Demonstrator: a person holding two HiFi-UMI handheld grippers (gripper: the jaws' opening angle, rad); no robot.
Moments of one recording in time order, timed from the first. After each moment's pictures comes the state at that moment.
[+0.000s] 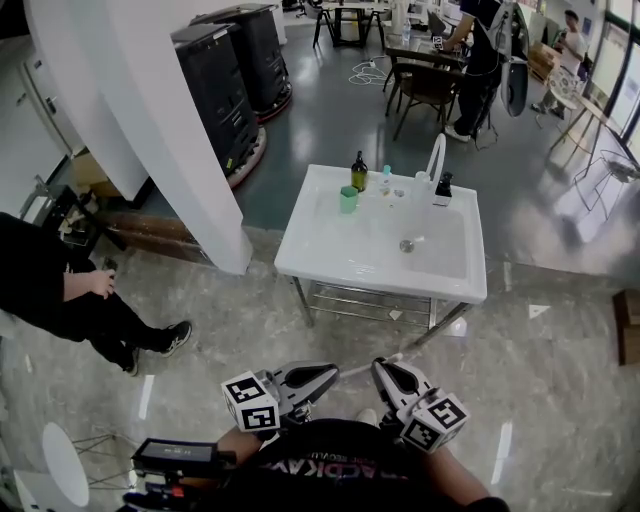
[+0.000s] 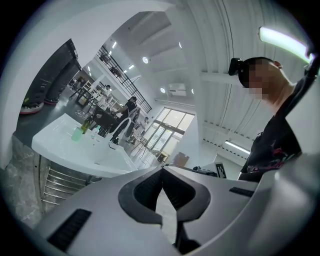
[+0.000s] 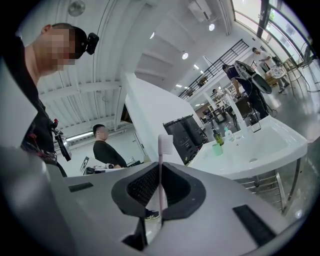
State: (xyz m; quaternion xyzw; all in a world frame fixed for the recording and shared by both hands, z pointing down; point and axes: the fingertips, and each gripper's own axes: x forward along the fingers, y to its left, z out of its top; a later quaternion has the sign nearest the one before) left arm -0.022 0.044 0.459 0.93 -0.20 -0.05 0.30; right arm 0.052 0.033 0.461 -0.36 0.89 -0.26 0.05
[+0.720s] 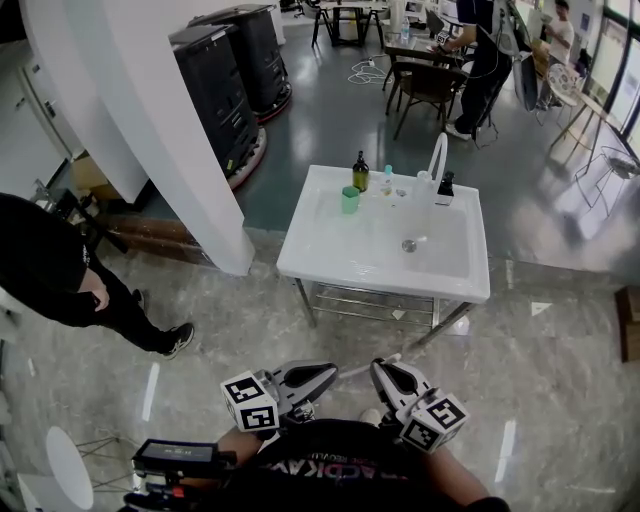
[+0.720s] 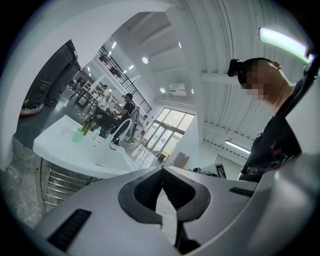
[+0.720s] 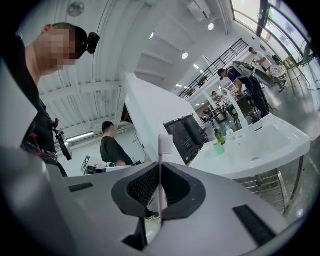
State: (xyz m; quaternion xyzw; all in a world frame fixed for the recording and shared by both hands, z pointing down) left arm -0.030 0.037 0.458 0.93 -0.20 -0.05 0.29; right arm 0.041 0.030 0.463 -0.36 0.90 -0.26 0.05
